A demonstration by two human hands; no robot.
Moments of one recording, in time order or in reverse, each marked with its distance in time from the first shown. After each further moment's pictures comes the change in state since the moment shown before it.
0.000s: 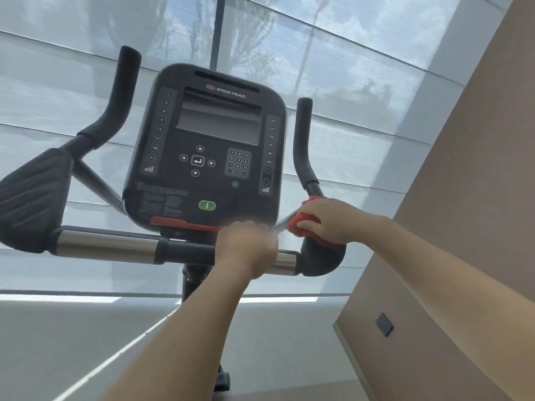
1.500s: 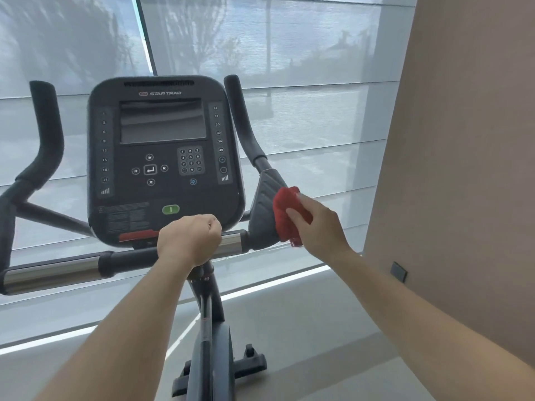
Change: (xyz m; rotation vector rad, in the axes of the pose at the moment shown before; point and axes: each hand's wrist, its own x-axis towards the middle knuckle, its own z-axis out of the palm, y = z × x) left_hand 0.003 0.010 -0.006 0.104 -0.113 -0.116; right_hand -0.089 0.005 0.085 0.927 0.717 0.387
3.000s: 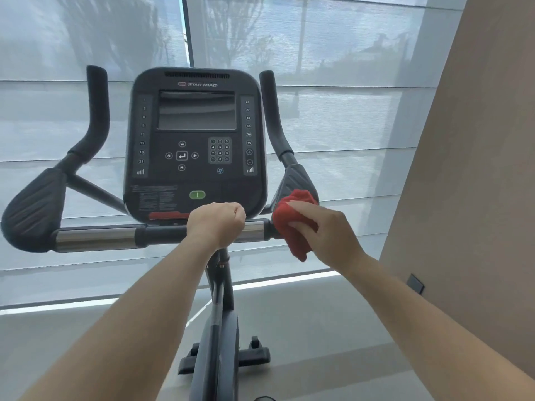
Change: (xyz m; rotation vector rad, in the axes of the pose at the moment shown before) left_hand 0.001 -0.005 0.005 -0.007 -0.014 0.076; right_hand -0.018 -0.017 0.005 -0.135 -0.127 -0.399
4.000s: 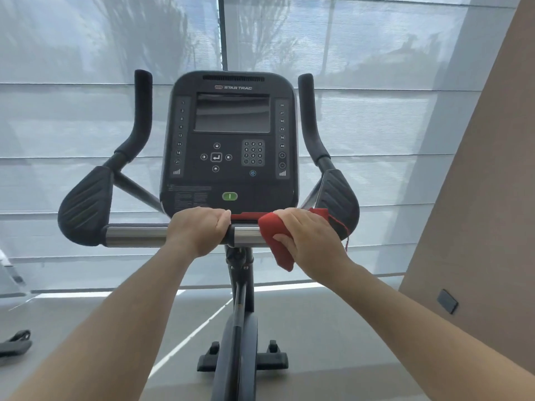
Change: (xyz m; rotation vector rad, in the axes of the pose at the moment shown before) left_hand -0.016 -0.091 -0.015 0.219 0.110 0.016; right_hand 0.019 -0.034 0.073 -0.368 -0.145 -0.178
